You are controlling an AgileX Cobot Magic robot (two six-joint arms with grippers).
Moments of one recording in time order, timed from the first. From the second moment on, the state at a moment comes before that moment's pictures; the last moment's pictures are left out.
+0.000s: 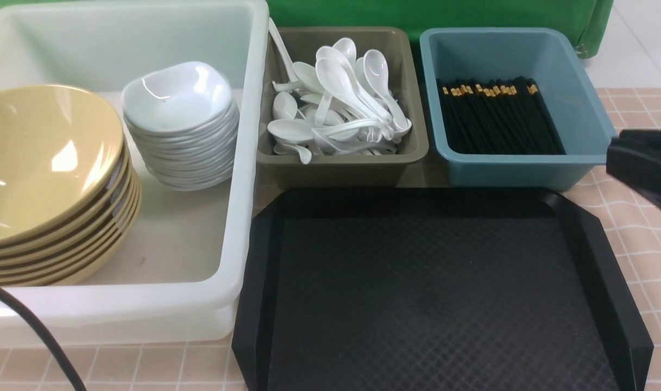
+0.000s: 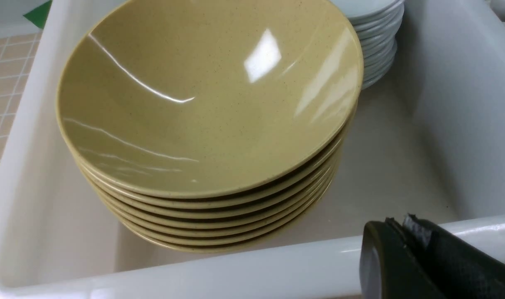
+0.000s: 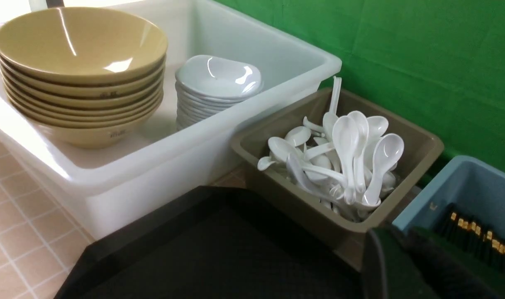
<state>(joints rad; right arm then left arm) 0.64 0.66 -0.72 -0.03 0.38 -0.14 0.11 0.45 -0.66 -0.13 0.83 0.28</state>
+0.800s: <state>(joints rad) -0.03 -0.01 0.03 -0.12 0.30 0.13 0.11 0.44 -0.66 -0.13 0.84 0.28</state>
